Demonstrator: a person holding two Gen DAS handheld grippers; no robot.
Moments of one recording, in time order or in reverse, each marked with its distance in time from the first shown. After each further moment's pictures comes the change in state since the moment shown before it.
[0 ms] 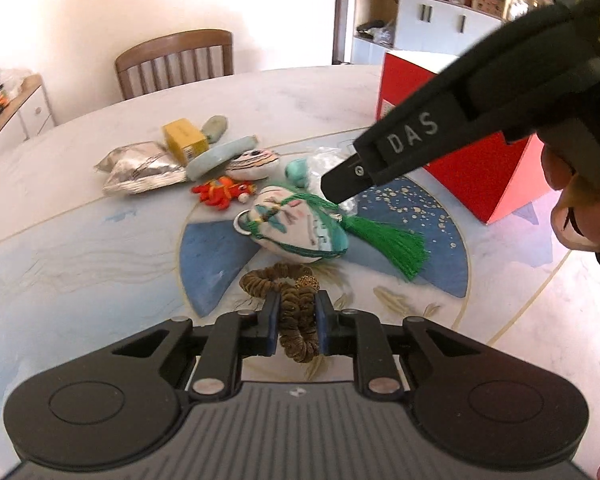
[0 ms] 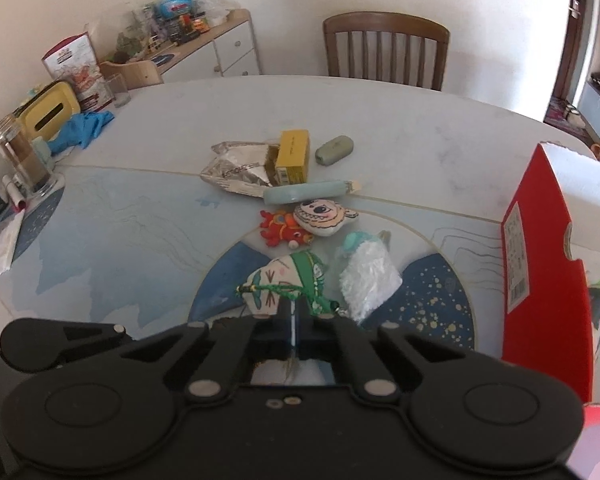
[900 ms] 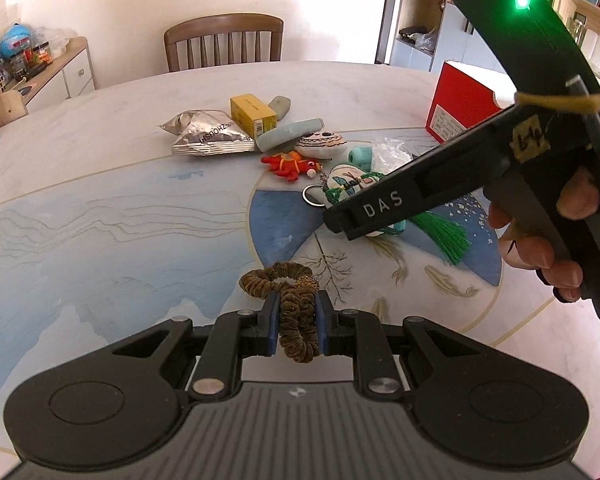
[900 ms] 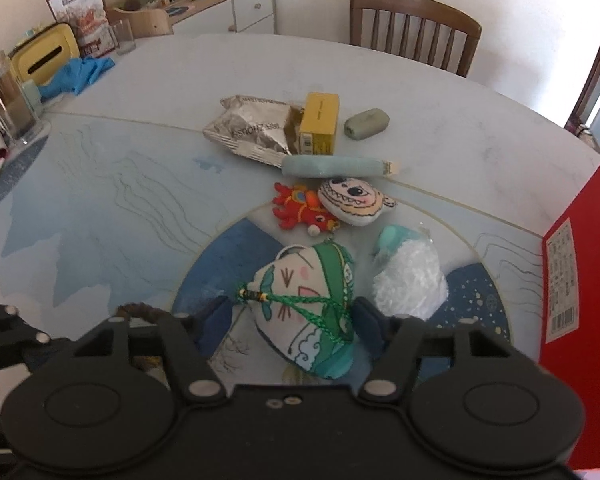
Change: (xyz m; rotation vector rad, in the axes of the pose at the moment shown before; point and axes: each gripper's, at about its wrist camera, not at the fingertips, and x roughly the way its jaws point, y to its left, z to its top) left arm -0.021 0.038 -0.017 -0.120 0.025 0.049; right arm 0.057 0.024 0.001 -0.109 0.076 -0.071
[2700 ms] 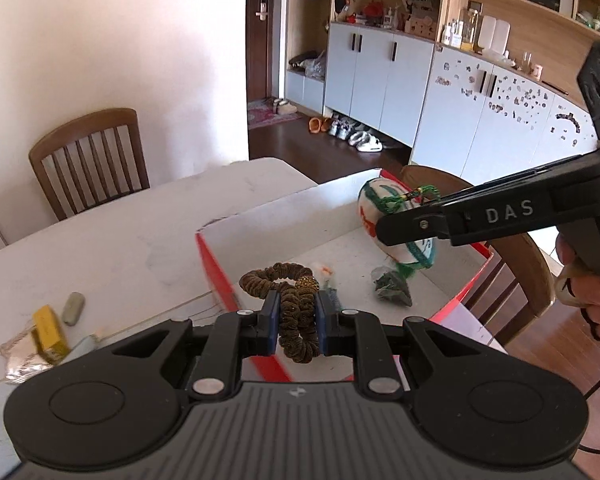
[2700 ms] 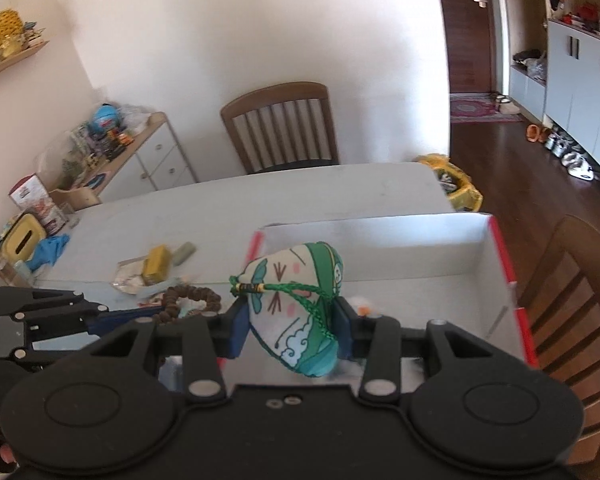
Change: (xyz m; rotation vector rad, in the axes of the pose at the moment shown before) left arm 0.000 -0.238 0.179 0.226 -0.088 -0.195; right arm -0.205 -0.273 -0.058 0.356 -0.251 0.018
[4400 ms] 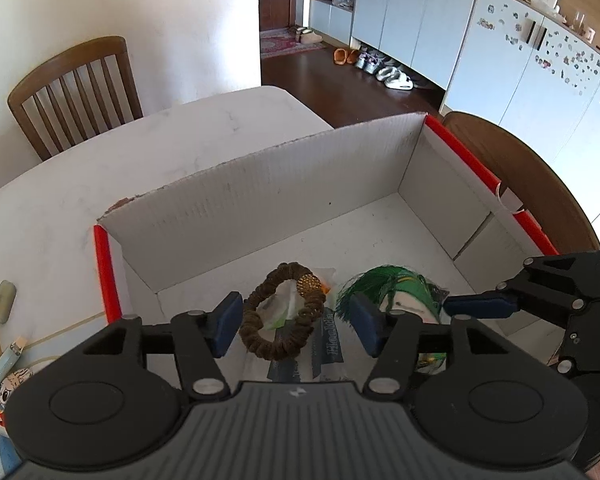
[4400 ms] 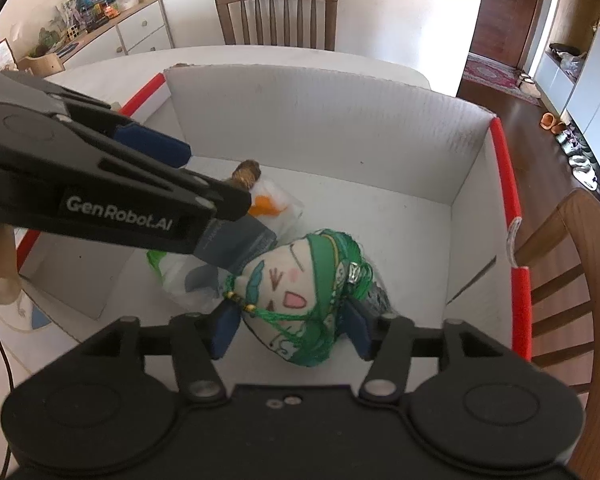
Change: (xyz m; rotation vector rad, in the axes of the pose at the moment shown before) left arm 0.150 -0.021 0.032 -0.064 0.222 0.065; right arm 0.101 -0.062 -0.046 -0.231 0.262 -0.056
